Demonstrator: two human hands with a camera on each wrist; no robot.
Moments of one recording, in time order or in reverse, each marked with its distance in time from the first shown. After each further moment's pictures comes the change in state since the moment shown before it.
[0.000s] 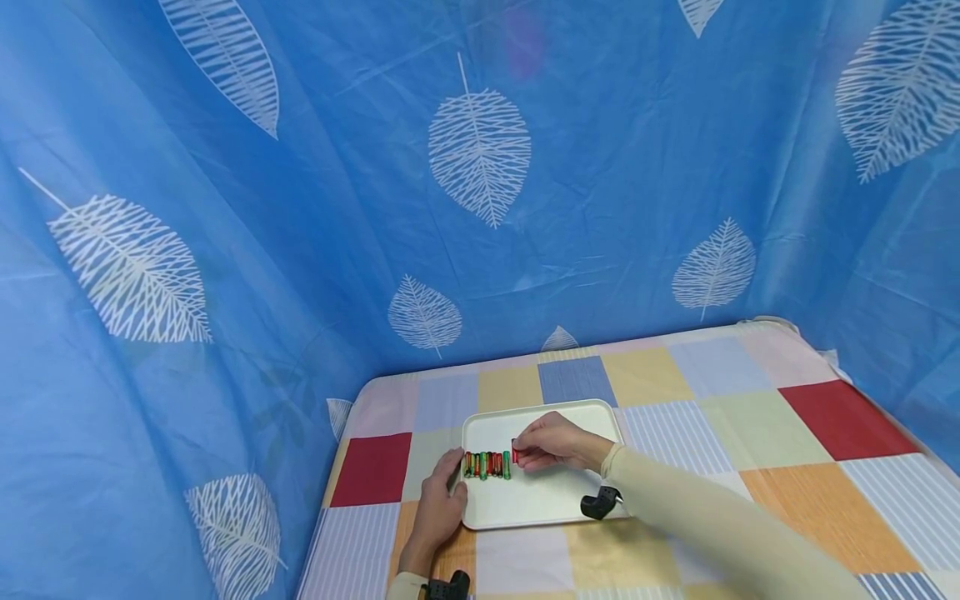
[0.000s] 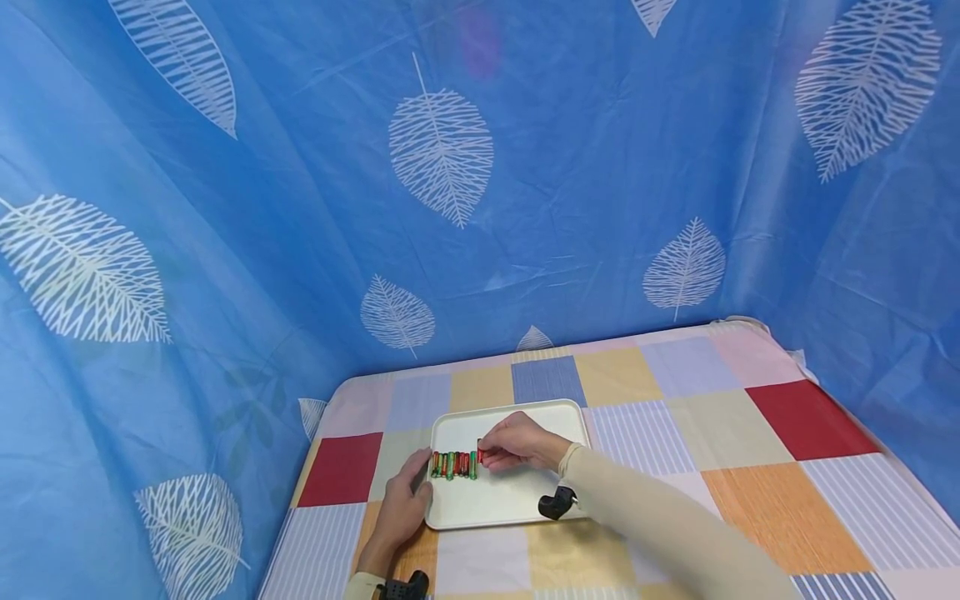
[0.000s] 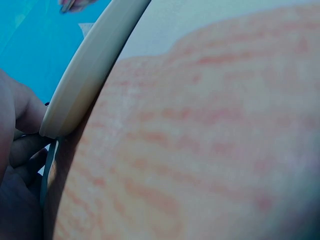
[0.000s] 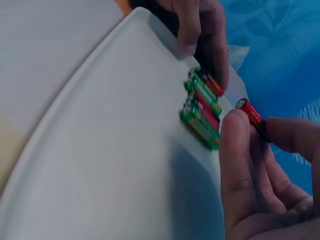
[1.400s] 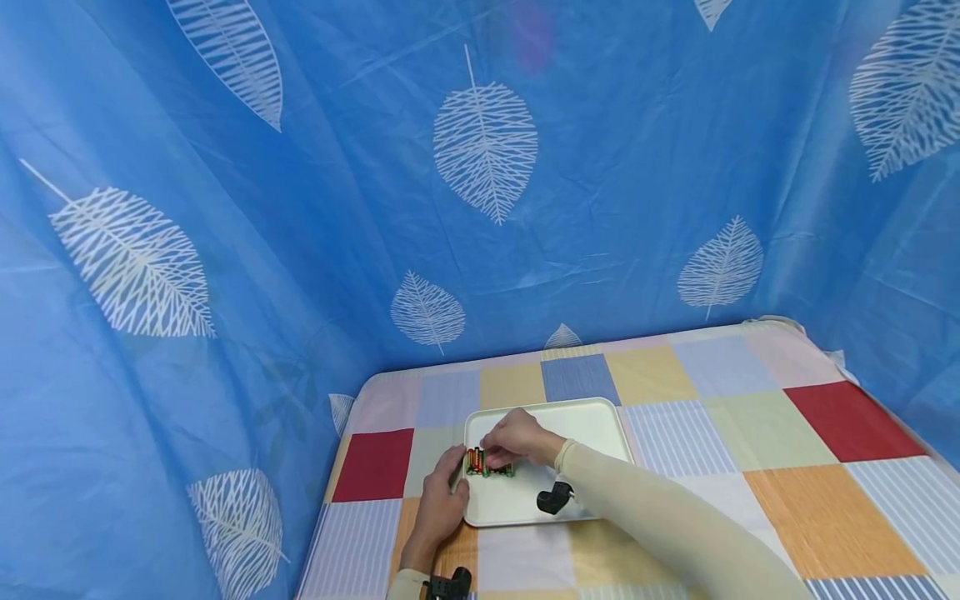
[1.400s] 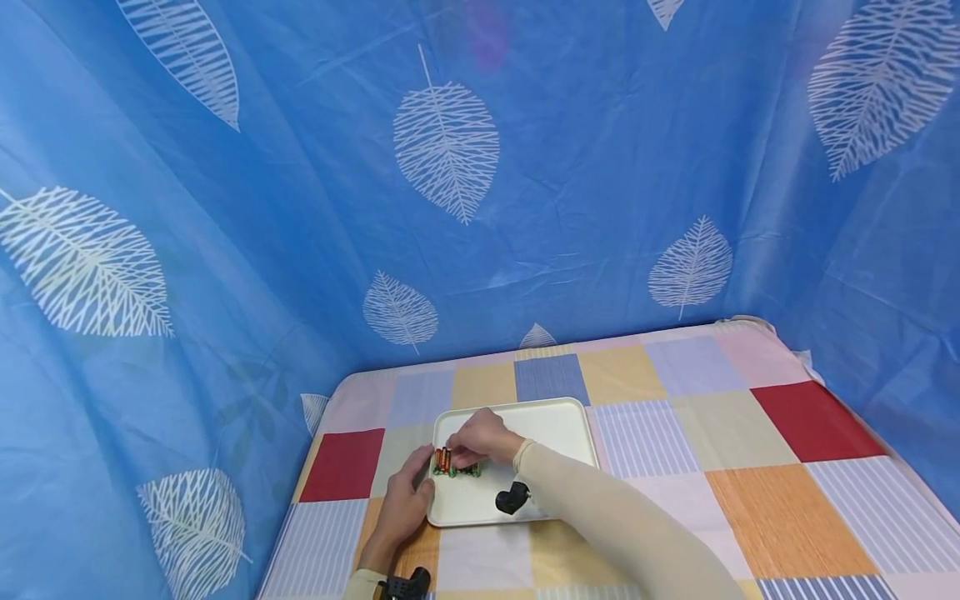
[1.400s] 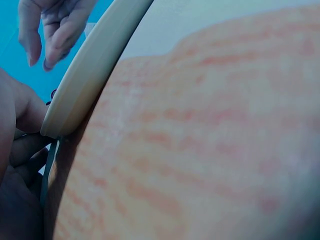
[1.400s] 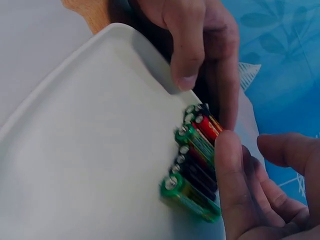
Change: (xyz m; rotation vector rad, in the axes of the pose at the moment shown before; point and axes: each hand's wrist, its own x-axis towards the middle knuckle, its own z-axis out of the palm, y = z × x) left_hand 0.002 -0.002 -0.002 0.018 0.004 0.024; right_hand 0.036 -0.014 0.058 -0.087 0.067 -0.009
